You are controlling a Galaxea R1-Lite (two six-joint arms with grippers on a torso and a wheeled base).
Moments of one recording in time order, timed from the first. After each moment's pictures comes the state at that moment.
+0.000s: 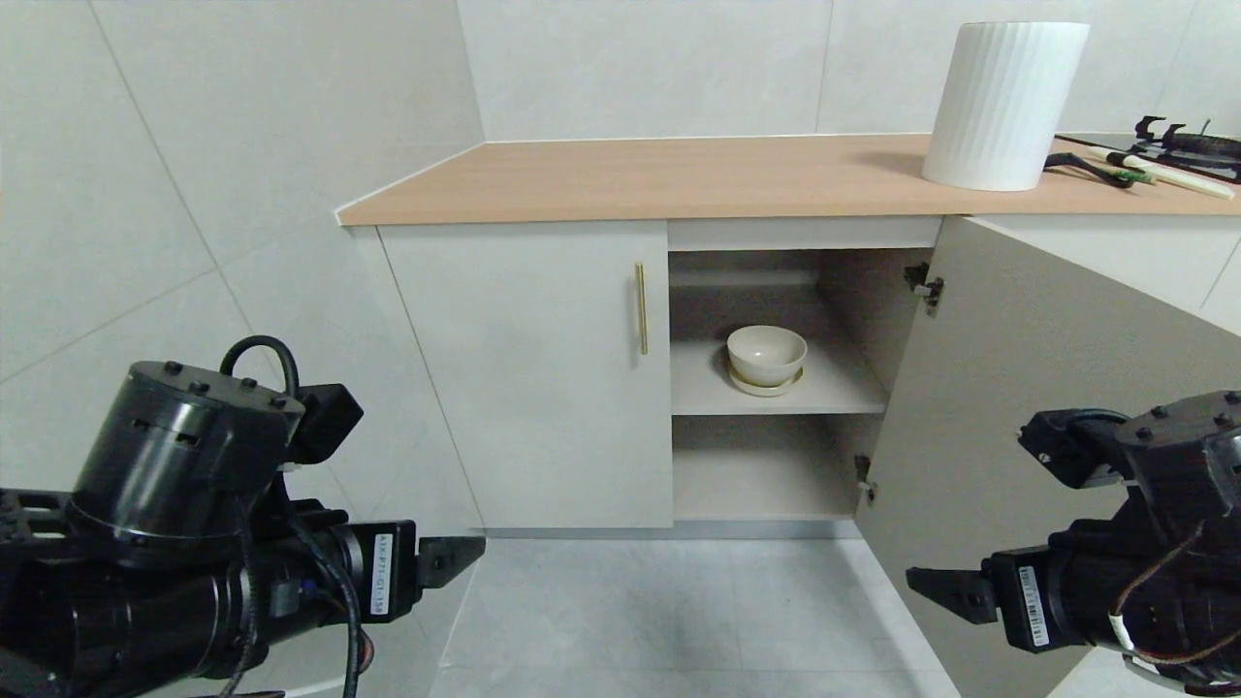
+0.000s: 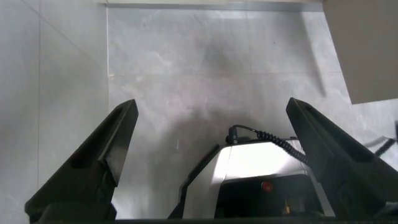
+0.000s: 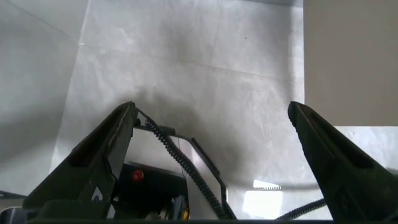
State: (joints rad) left arm -0.56 1.37 -0.74 0.13 0.26 -0.44; right arm 0.62 1.36 -0.65 0.02 -0.24 0.35
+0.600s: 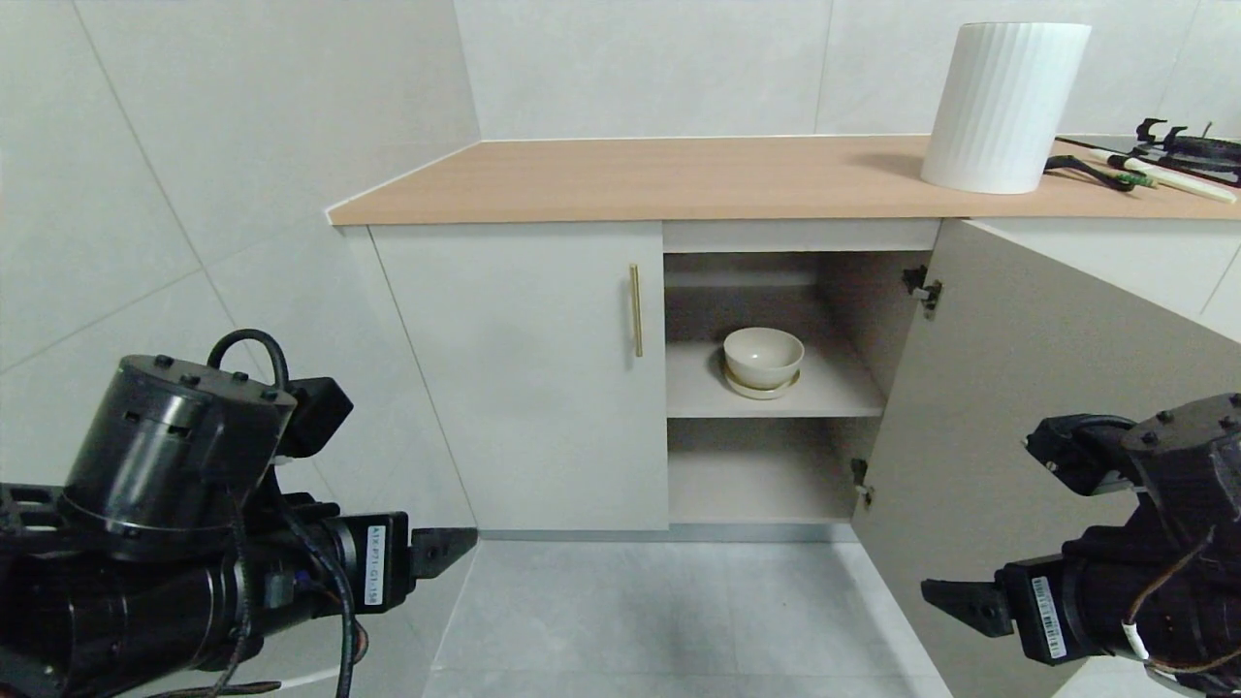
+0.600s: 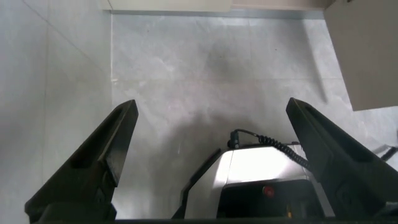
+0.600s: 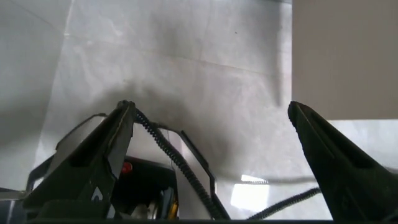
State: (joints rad) left arm -0.56 1.37 -0.75 0.13 0.29 -0.44; right arm 0.62 1.35 -0.67 0.11 -0.26 0.34
